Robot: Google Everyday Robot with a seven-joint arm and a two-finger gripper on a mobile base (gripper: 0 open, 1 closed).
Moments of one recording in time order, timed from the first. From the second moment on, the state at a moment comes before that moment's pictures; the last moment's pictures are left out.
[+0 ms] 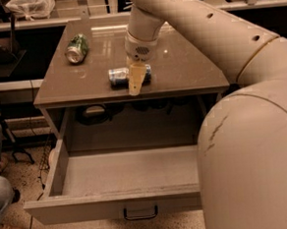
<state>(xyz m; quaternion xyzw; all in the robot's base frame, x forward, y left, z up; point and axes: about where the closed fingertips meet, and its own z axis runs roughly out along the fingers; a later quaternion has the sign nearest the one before) 0.673 0.019 0.837 -0.72 0.68 0.06 0.14</state>
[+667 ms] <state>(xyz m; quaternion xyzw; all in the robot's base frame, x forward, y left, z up) 0.674 0.025 0.826 -0.72 0.68 0.07 0.13</state>
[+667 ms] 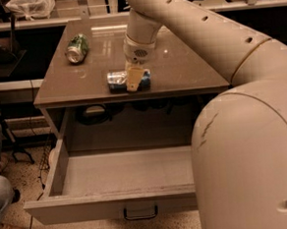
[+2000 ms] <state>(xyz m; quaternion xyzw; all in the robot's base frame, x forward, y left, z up) 0.571 -0.054 0.832 -0.64 0.75 0.08 0.13</state>
